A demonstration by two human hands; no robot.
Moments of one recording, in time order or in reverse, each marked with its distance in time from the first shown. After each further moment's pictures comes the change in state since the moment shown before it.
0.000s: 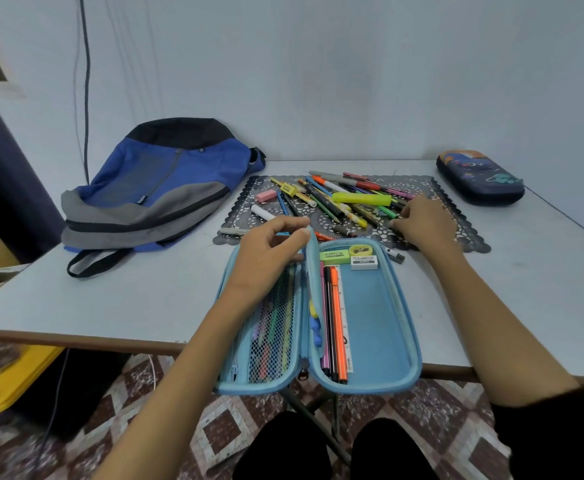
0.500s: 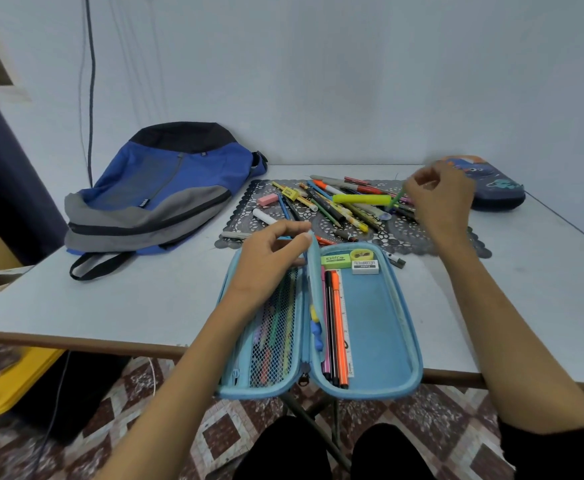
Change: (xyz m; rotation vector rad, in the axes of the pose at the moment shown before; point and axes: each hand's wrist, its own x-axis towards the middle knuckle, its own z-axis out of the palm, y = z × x) left_hand 0.000 0.000 -0.001 0.020 0.004 0.002; right_hand -0.019 -0.017 -0.037 0.618 0.415 -0.151
